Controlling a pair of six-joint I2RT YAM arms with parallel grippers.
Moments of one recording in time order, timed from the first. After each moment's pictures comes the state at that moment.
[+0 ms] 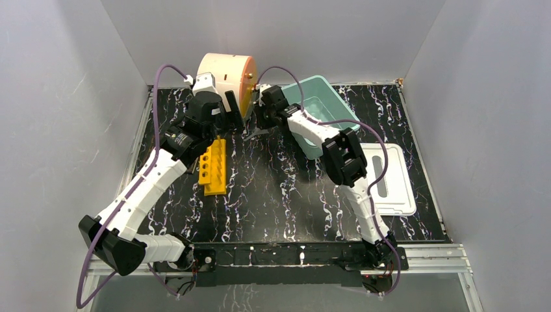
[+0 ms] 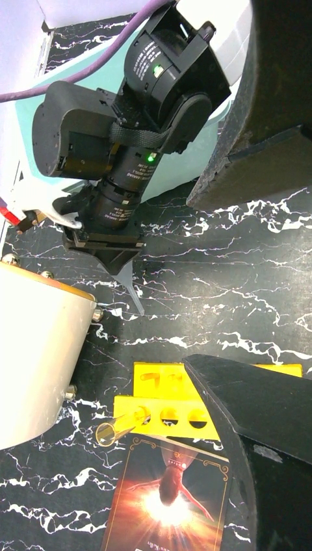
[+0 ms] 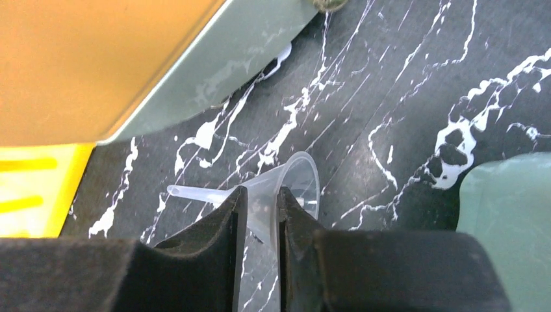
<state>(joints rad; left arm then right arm) -0.56 1.27 1.37 -0.59 -0.43 -0.49 0.65 2.43 2.09 -0.35 -0.09 0.19</state>
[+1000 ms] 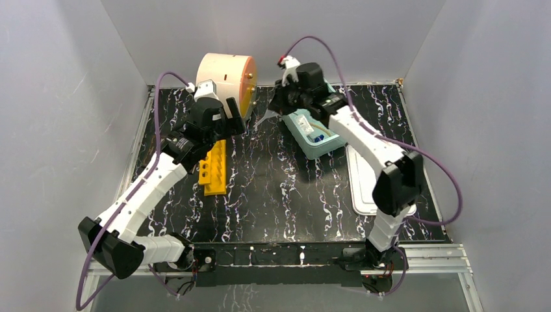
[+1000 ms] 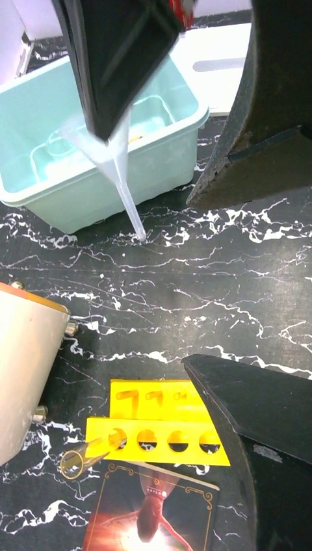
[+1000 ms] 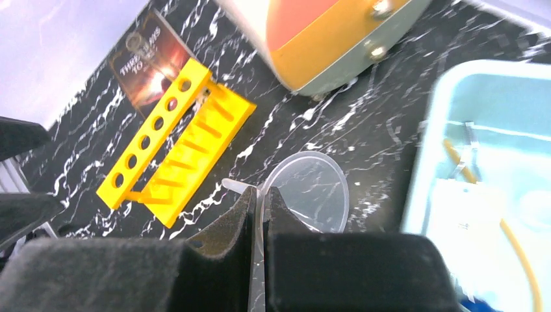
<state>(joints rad) -0.56 1.25 1.30 -0.58 -0.37 -0.54 0.62 1.84 1.73 -0.38 -0.31 0.20</state>
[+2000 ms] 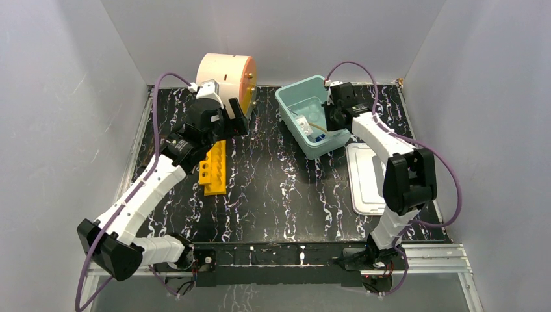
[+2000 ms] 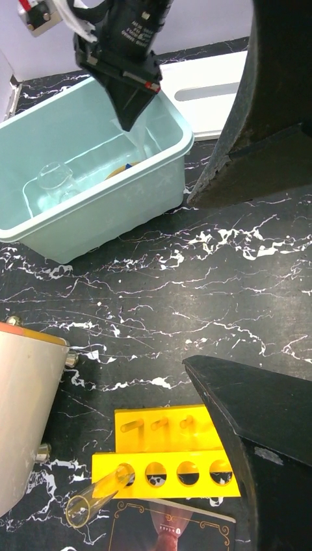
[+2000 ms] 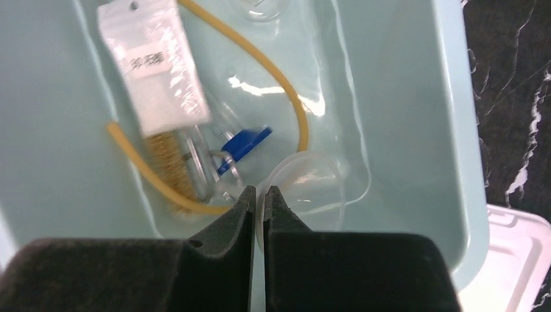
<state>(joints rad) -0.56 1.22 1.27 -0.52 -0.28 -0.54 0.34 1.72 1.41 -0.51 0.06 0.07</state>
